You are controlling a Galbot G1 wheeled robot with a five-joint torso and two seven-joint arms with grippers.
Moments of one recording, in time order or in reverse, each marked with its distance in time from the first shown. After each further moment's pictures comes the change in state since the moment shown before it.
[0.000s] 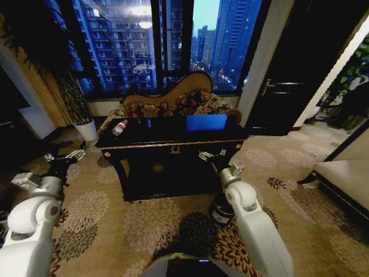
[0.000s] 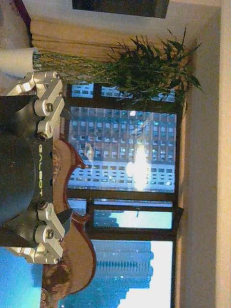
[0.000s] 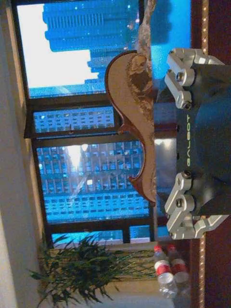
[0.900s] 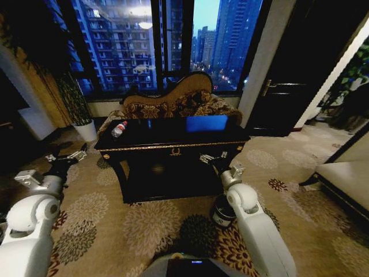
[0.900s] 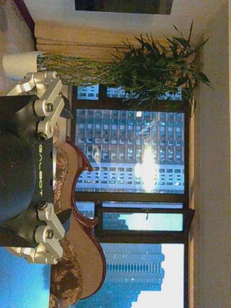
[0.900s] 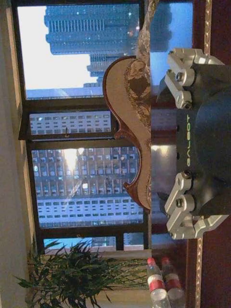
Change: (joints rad) left arm -0.008 0.024 0.000 0.013 0.007 0.036 -0.004; right arm -0.010 -0.001 0.005 -0.010 -0.033 0.005 0.000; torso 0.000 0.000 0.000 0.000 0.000
